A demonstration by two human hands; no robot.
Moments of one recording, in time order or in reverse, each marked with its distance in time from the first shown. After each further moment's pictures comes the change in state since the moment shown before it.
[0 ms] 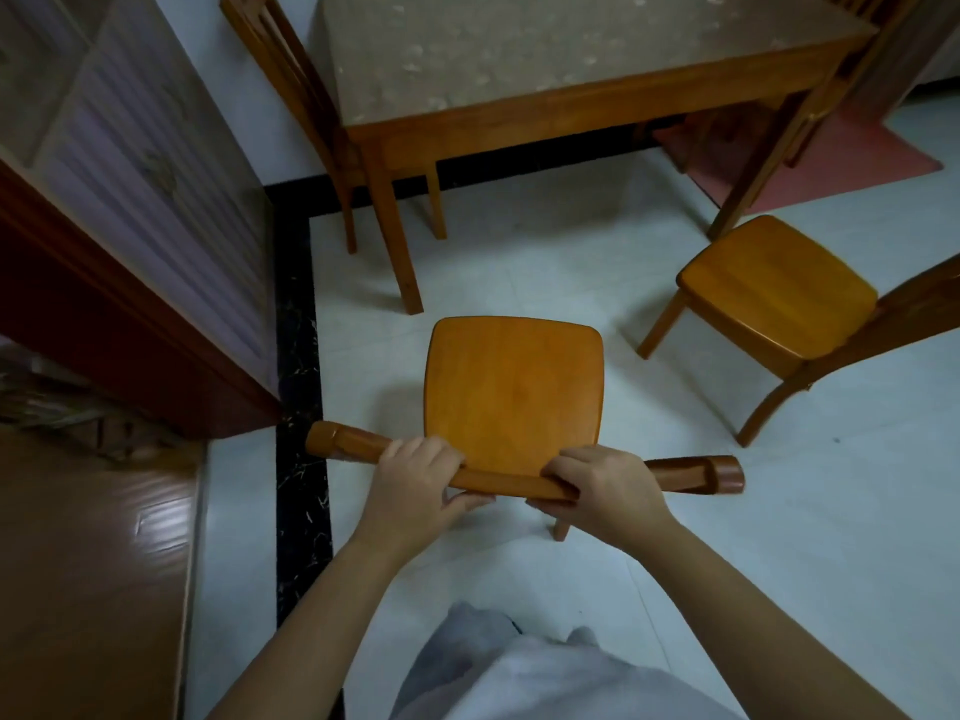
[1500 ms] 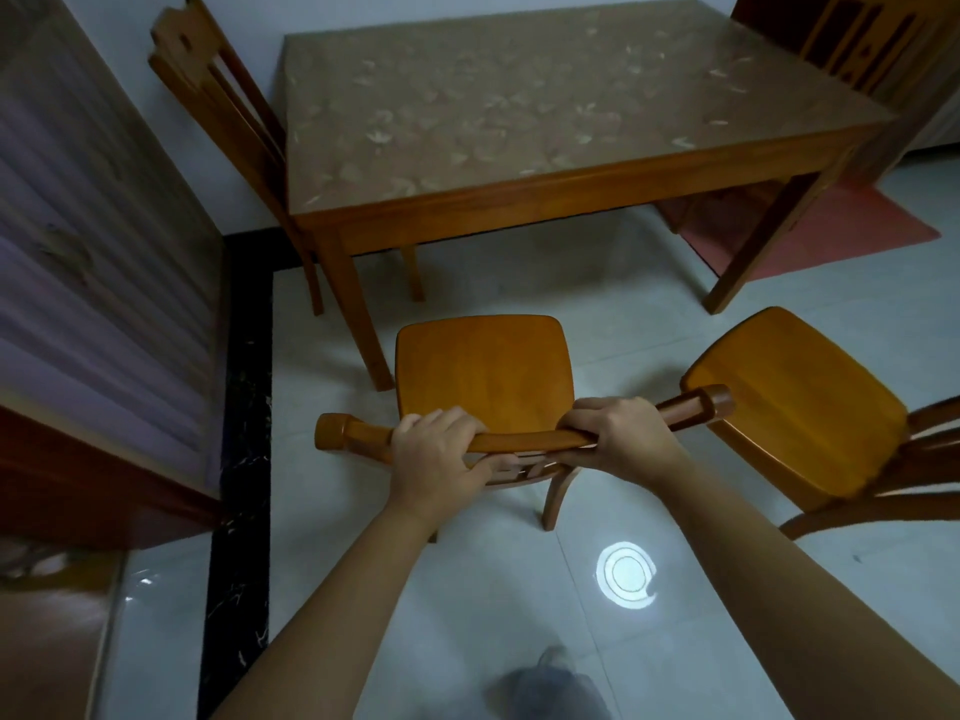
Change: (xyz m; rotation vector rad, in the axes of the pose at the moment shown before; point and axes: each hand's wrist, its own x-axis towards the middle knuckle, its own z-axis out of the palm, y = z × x) left_hand 0.315 -0.075 0.052 -0.044 0.236 -0.033; right_hand 0.265 0.244 -0.023 -0.061 0.093 -0.239
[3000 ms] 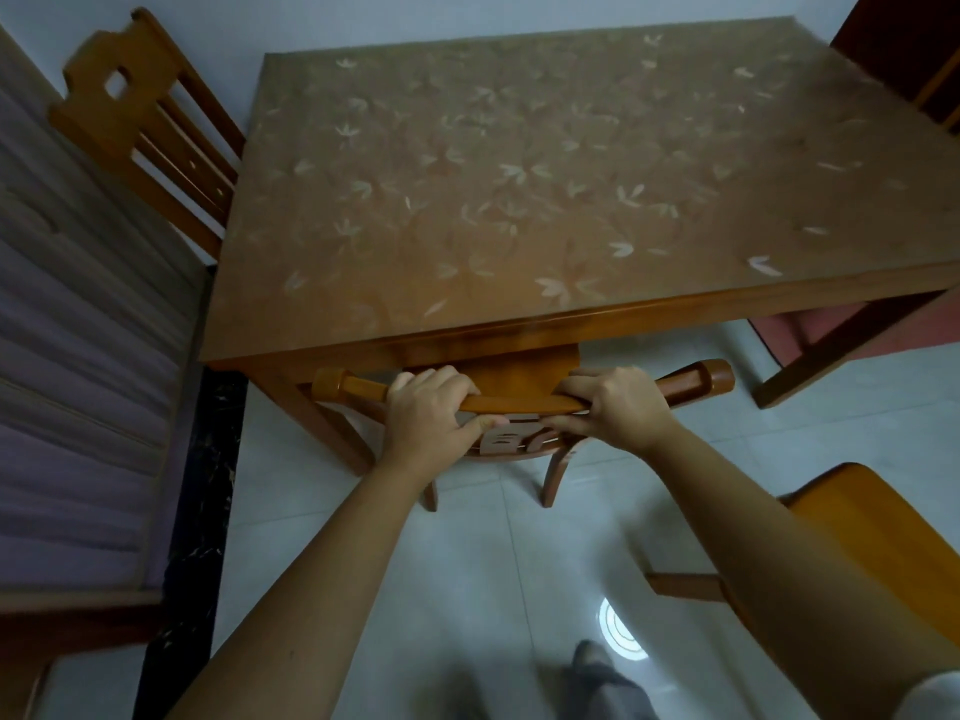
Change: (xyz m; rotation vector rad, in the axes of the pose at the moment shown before) left_hand 0.375 -0.129 0.124 0.086 0.014 -0.097; right_hand 0.281 0.321 0.027 0.032 0.070 -0.041
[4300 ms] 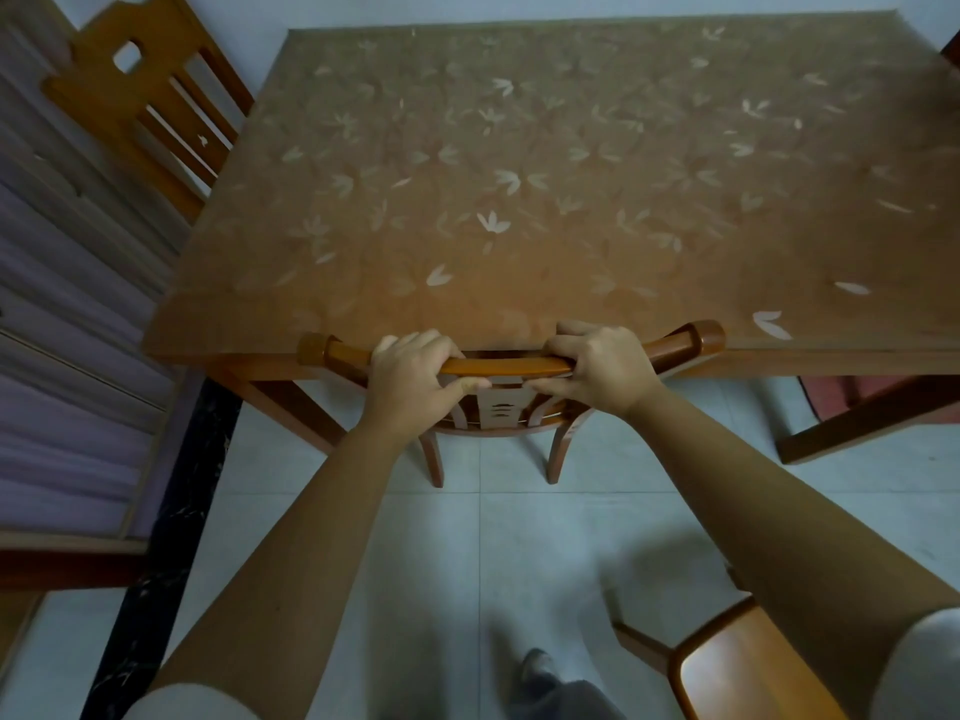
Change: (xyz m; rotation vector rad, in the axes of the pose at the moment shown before) left_hand 0.108 0.051 0.058 0.046 -0.015 -0.167; right_hand 0.051 0.140 -0.025 0.103 -0.023 -0.089
